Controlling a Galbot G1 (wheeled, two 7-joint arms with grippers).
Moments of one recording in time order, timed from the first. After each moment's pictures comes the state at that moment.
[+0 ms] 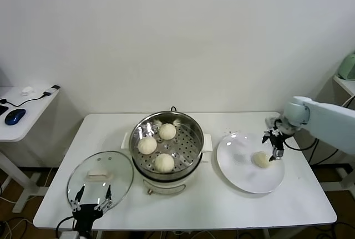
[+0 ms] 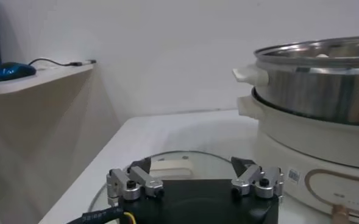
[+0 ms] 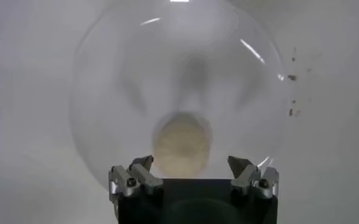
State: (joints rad) left arm 1.76 -1.48 -0.68 -2.01 -0.07 0.06 -0.01; right arm 0.38 0.73 -1.46 1.05 0.31 -0.14 -0.97
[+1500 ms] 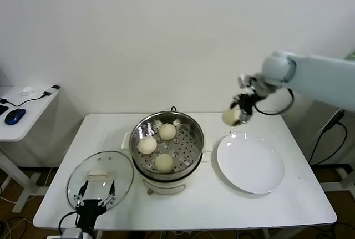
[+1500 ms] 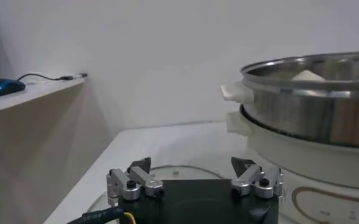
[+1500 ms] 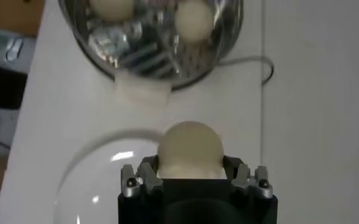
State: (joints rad) left arm 1.75 -1.48 -0.66 -2.06 -0.06 0.07 -0.01; right arm 0.95 0.92 -1.70 1.39 0.80 -0.29 -0.92
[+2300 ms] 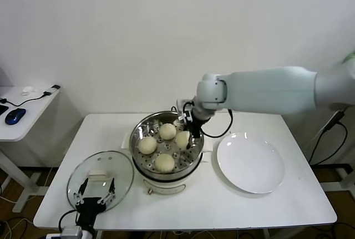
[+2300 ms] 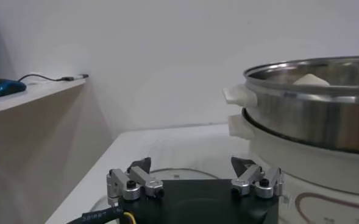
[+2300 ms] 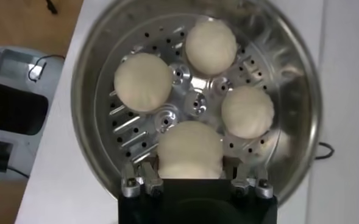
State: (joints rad) left arm 1.74 -1.48 -0.66 -2.05 -0.06 0.07 -0.01; right arm 0.80 1.21 -1.73 1.44 0.92 -0.46 -0.68
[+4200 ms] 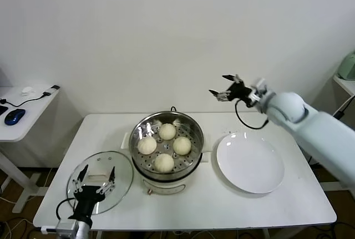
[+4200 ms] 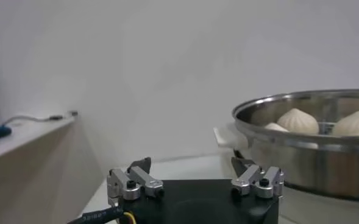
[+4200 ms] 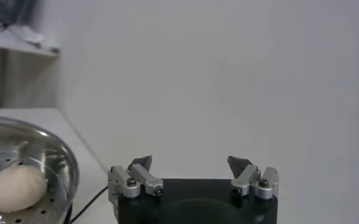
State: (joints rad) left arm 1.70 -1.44 -0.69 -2.10 -0.04 0.03 0.05; right arm -0.28 0.67 -0.32 1.54 0.72 -0.21 -0.18
